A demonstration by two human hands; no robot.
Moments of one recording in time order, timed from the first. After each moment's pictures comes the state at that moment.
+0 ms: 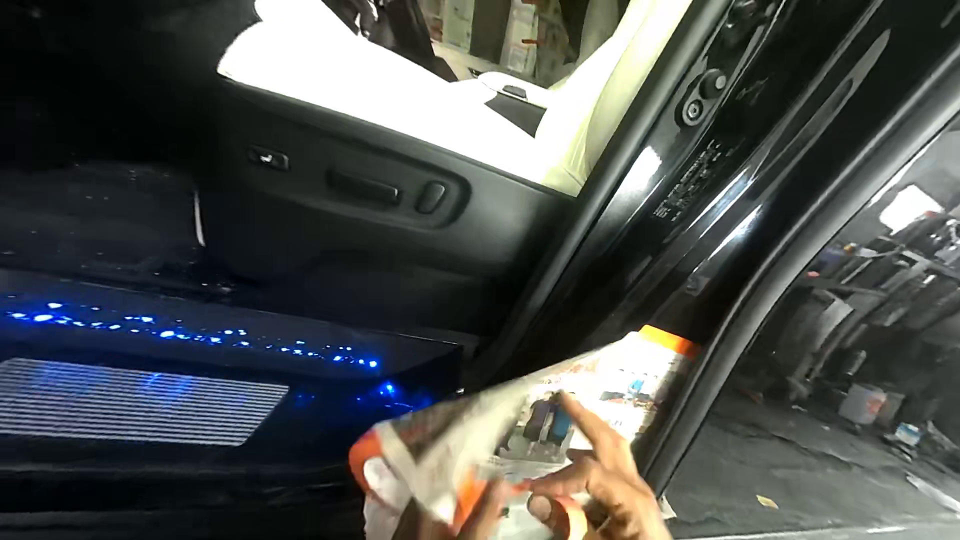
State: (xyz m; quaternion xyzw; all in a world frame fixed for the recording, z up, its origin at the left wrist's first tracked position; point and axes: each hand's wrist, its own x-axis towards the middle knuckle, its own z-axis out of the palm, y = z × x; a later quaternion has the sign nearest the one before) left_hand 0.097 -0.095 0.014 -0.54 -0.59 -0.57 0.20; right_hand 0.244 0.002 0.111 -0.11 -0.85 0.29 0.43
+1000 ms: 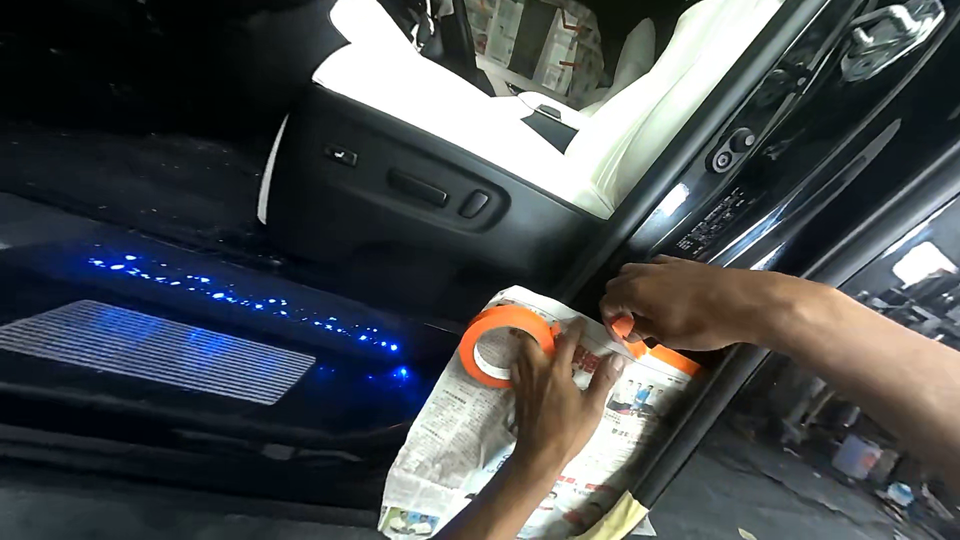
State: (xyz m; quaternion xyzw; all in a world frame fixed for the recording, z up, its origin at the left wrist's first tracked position) left_hand 0.114 0.029 0.131 -0.38 -0.67 -0.63 0.06; right_hand 0.172 0.052 0.359 -0.14 -0.92 -0.29 -0.22
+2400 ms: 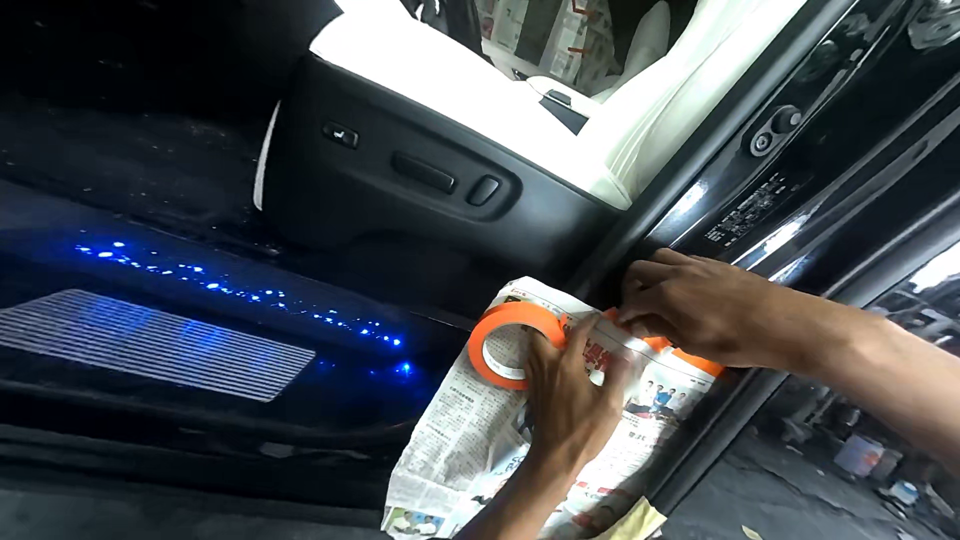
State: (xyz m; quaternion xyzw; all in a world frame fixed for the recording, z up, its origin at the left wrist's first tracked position) left_hand 0.111 0.031 0.135 -0.37 -0.62 -0.69 -0.01; right_hand 0.188 0.071 0.337 -0.09 -0.93 -0.35 -0.09
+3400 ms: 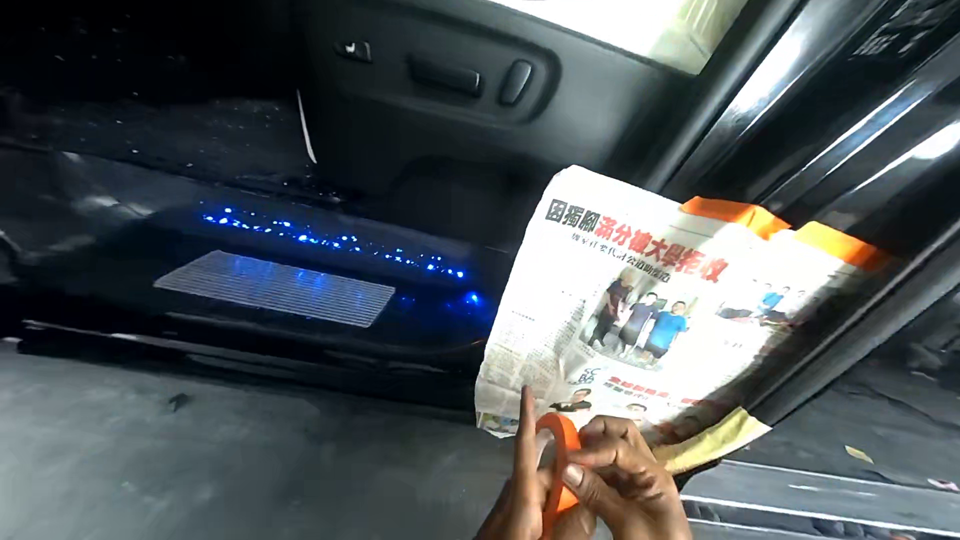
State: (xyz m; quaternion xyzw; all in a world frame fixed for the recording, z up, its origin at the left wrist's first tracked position) left_hand 0.113 -0.139 -0.014 -0.48 -0.45 -0.67 -0.35; right_hand 0.230 -0.036 0.019 -0.20 -0.73 0.53 0.37
